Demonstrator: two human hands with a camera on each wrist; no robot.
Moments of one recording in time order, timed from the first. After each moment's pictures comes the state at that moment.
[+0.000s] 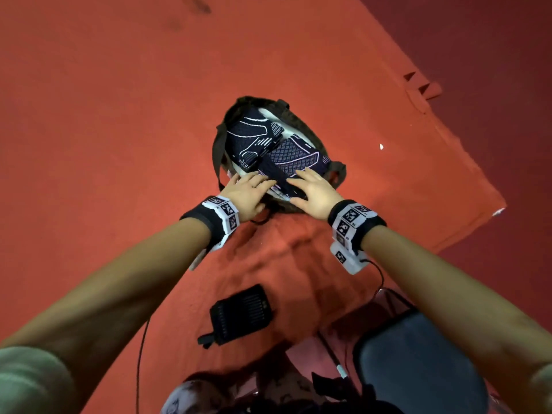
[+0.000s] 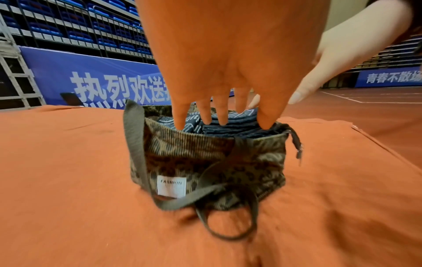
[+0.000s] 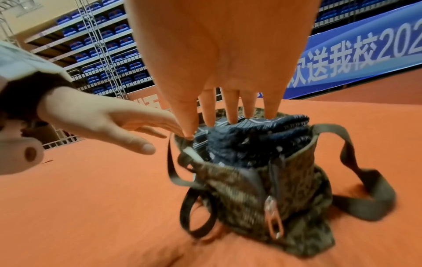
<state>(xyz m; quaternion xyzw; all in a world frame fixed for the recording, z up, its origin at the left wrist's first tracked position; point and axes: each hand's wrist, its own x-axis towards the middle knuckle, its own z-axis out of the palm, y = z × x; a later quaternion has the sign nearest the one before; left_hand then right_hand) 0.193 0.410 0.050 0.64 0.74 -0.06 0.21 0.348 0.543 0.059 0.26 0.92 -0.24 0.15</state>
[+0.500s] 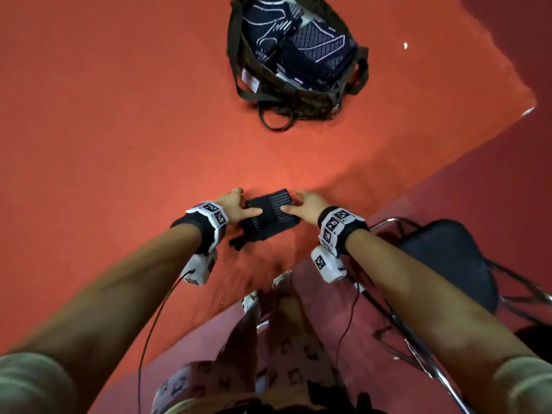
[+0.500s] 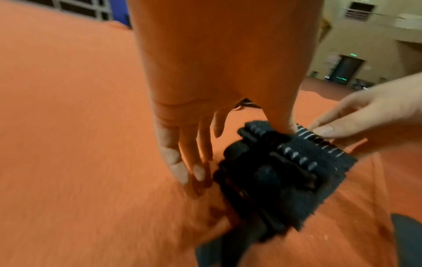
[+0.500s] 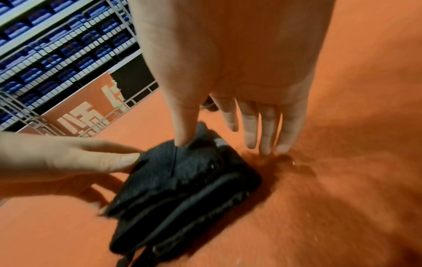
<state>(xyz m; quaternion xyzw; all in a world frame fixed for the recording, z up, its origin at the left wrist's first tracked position) 0.264 0.204 -0.038 0.36 0.80 0.00 0.48 0.432 0.323 -0.029 0.47 0.73 -0.44 0.23</state>
